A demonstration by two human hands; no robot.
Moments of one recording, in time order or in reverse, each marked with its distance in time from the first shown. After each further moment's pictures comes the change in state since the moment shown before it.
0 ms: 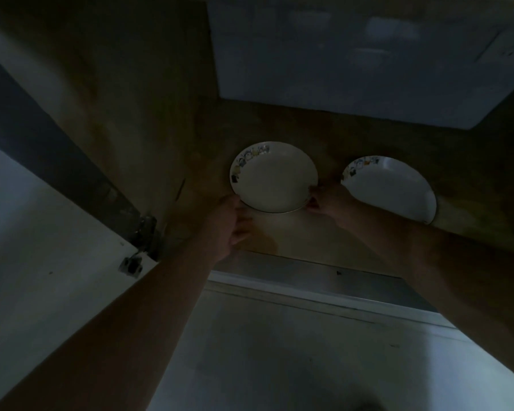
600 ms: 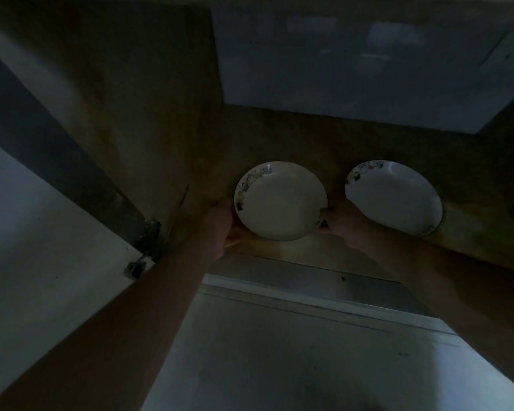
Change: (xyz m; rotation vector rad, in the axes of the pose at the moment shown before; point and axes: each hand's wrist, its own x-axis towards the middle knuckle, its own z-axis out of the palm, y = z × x) left_hand 0.012 0.005 -0.013 0.012 0.087 -0.021; right_hand -0.017 0.021 0.003 0.156 -0.027 0.002
